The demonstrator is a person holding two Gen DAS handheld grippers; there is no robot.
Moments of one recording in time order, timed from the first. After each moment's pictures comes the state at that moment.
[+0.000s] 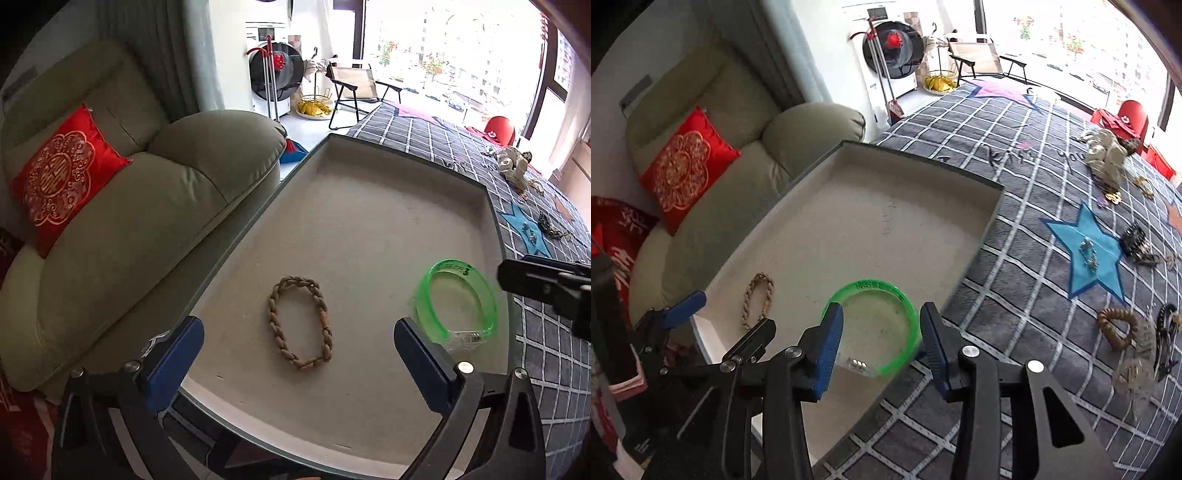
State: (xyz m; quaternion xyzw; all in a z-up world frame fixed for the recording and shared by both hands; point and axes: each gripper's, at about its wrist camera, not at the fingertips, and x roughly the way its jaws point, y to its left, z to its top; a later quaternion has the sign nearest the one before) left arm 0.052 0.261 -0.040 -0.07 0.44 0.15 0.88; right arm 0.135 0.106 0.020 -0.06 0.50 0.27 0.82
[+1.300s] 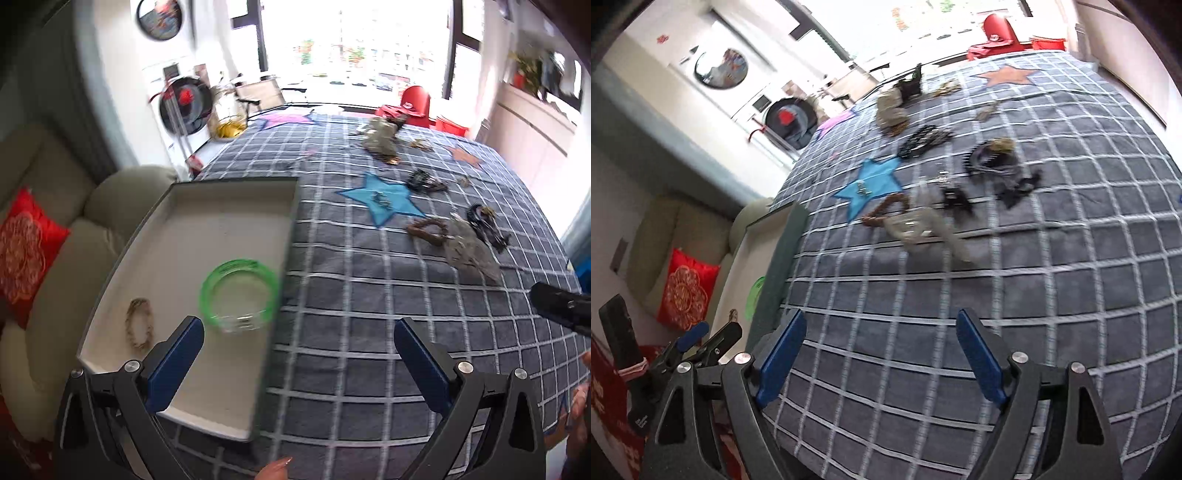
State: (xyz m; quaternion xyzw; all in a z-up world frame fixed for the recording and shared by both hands) left arm 0.042 0.088 0.013 0.02 0.43 0.03 0.90; right arm 0.074 -0.167 0.014 0.21 0.47 0.15 0.85
